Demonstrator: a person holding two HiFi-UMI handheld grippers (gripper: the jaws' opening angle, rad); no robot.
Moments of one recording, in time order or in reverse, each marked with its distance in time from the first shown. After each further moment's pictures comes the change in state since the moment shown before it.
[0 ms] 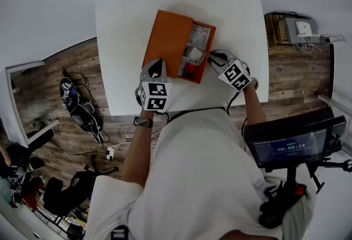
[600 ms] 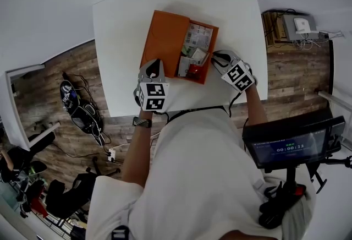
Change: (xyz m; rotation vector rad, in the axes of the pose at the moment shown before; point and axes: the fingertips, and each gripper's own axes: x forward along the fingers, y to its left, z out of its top) left arm 0.003 0.002 -0.001 0.008 -0.005 0.014; right arm -0.013 -0.007 -0.019 0.033 0.015 -0.029
